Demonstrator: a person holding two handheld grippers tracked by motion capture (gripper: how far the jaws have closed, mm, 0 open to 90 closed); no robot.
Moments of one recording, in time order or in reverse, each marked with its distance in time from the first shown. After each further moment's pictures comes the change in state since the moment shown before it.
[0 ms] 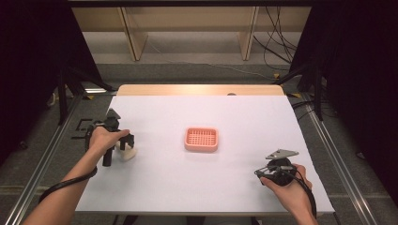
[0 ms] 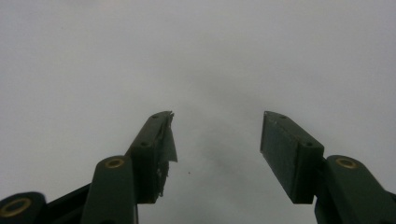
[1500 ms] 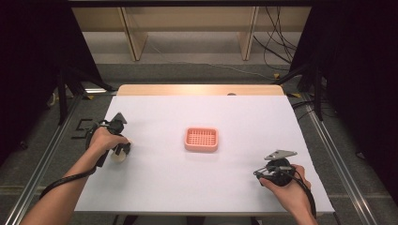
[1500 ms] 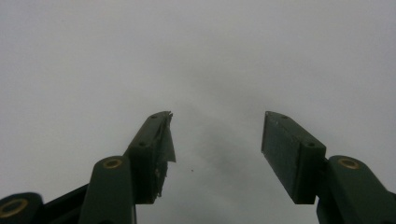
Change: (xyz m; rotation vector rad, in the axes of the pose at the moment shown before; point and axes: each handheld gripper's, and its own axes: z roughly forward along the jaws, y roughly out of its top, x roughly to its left) left arm -0.002 0.001 0.012 0.102 0.049 0.259; right arm 0.000 -0.001 0.003 0.014 0.005 -0.018
